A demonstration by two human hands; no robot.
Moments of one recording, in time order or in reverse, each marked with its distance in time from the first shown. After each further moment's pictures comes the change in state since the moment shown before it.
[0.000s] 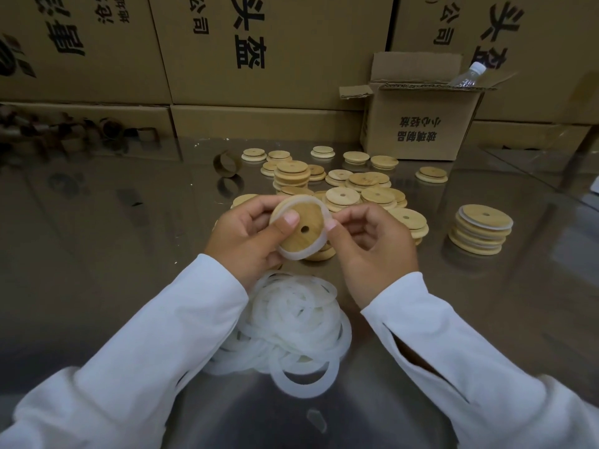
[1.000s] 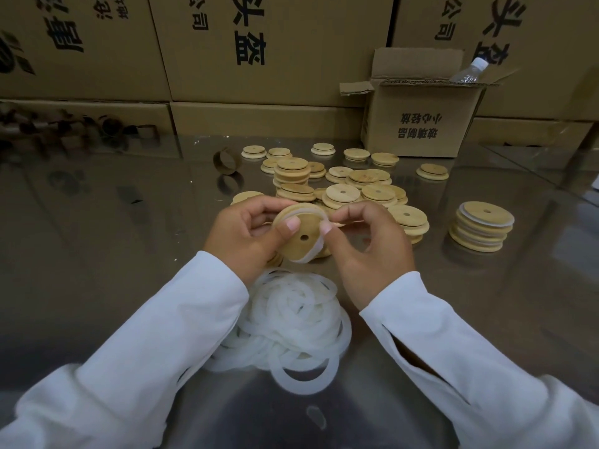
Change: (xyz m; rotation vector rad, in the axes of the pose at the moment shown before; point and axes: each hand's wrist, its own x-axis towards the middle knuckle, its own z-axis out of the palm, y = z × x) left_hand 0.003 -0.002 -0.003 0.245 0.025 0.131; right_hand -0.002 -0.003 -0.002 -0.173 -0.055 -0.034
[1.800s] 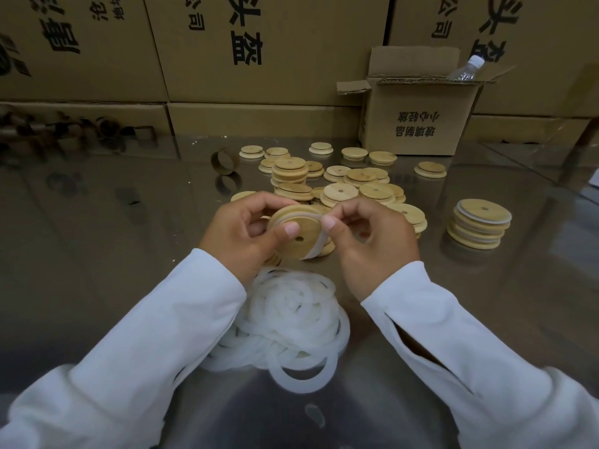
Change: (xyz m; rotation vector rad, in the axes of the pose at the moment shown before) left_hand 0.000 0.004 -0.004 0.128 -0.071 0.084; right_hand 0.006 -0.001 -0.004 -0.042 -0.021 -0.064
